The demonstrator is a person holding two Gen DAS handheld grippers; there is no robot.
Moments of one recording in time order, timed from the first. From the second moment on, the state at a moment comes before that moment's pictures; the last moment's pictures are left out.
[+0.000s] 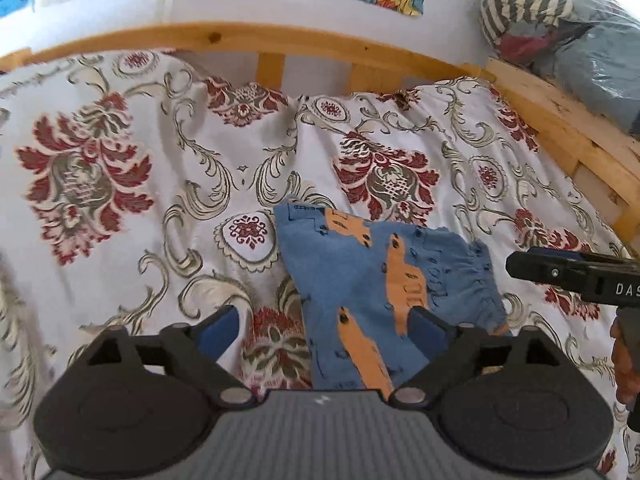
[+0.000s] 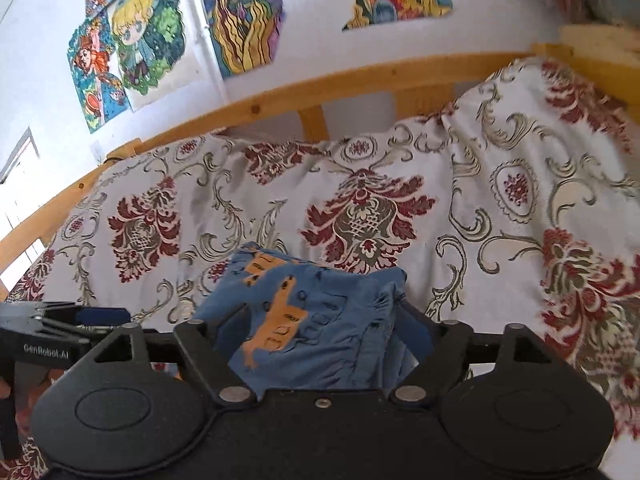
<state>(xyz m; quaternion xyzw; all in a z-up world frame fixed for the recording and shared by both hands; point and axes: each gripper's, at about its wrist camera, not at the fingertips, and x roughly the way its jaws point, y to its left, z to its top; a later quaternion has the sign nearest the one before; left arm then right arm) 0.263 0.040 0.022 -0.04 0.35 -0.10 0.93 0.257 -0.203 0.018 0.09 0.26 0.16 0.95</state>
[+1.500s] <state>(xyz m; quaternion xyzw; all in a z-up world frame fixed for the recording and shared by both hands) 0.091 0.034 0.014 -0.04 0.30 -0.02 0.95 0.073 -0.190 -0.005 0.07 0.20 0.09 0.97</state>
